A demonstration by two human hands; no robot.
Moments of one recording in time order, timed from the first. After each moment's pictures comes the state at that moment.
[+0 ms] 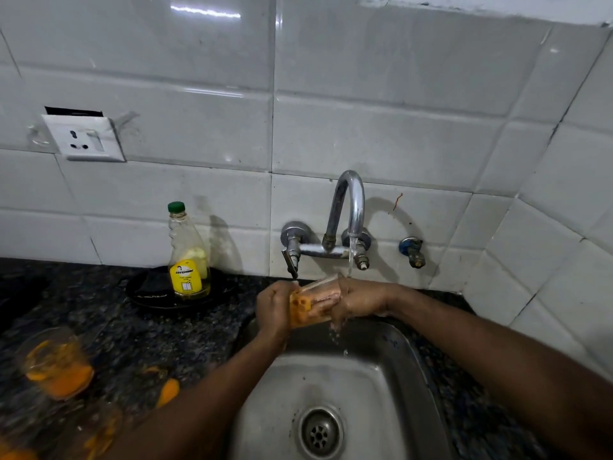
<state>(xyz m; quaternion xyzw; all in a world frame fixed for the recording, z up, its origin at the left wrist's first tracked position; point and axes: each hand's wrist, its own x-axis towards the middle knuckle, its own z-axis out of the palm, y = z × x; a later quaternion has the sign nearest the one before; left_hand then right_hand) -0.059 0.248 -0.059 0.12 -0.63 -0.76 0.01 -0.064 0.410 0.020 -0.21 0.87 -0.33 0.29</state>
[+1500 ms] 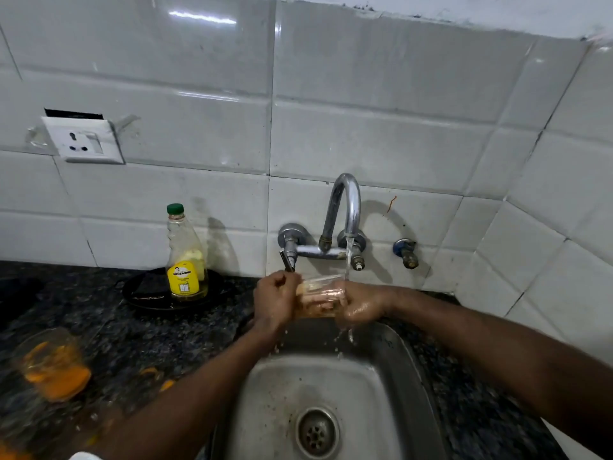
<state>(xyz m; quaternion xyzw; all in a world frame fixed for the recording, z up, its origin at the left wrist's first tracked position) -0.059 0.241 -0.040 0.01 -0.73 -0.68 0.07 -0.061 0.418 0.015 -0.28 0.91 -0.20 0.23</state>
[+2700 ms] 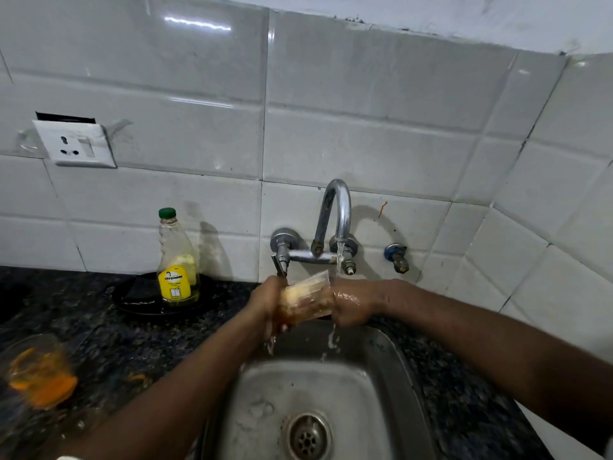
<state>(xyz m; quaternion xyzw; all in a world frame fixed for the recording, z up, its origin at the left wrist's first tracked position) -0.062 0.242 -0.022 0.15 -0.65 -0.73 -0.17 -0.057 0.414 0.030 -0.30 0.93 -0.09 0.17</state>
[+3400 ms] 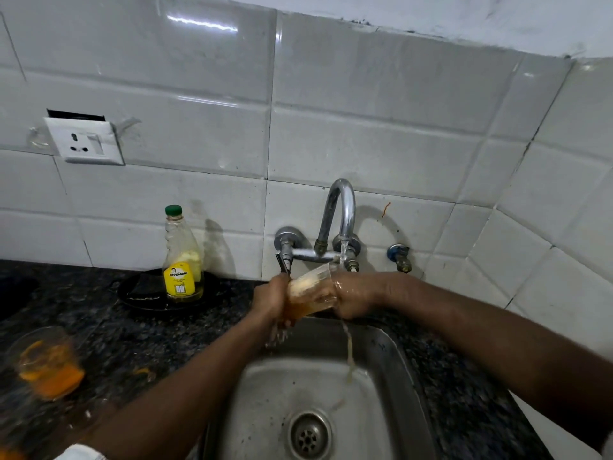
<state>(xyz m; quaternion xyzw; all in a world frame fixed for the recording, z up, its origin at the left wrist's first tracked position) -0.061 0.244 -0.030 0.15 -0.66 -0.73 -0.11 -0.057 0.405 0.043 -0.30 0.93 -0.06 0.19</state>
